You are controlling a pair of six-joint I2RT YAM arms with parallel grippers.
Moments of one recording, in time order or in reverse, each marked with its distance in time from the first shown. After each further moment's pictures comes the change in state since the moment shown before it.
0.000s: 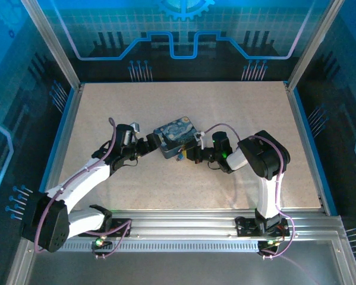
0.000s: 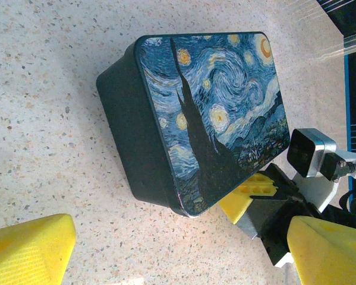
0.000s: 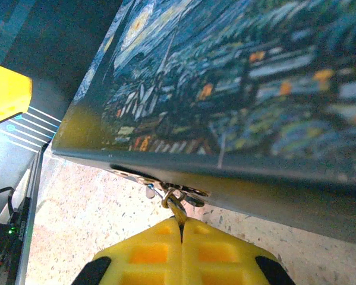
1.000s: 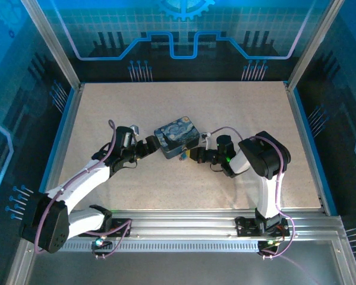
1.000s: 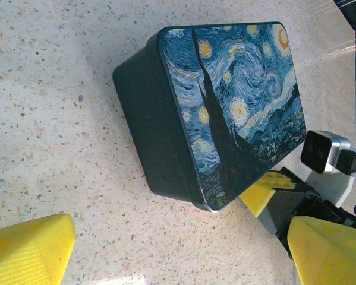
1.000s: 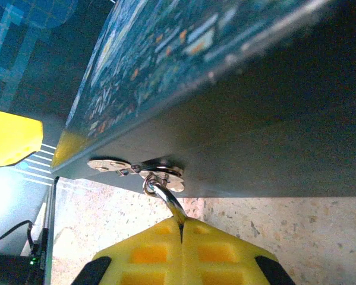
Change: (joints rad) left arm 0.005 -0.008 -0.032 0.001 0.000 -0.003; right arm -0.022 0.003 -0.080 0.140 0.042 0.197
